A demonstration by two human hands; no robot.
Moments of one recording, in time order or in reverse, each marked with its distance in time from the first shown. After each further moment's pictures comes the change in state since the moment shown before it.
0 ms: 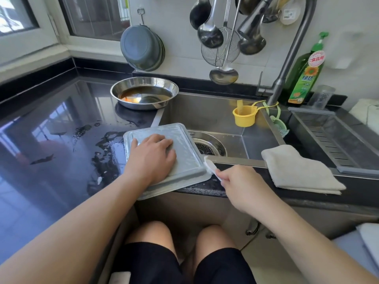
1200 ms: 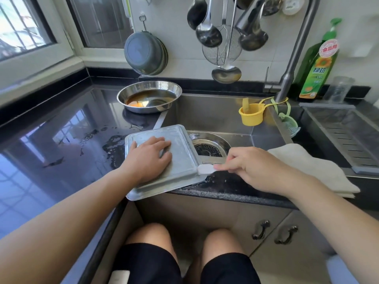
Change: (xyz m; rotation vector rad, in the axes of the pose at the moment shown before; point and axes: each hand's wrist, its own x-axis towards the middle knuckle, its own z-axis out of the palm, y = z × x) left_hand 0.006 -0.002 -0.012 0.024 -0.146 -0.015; right_hand 0.048 0.064 -0.035 -0.054 0.012 -0.670
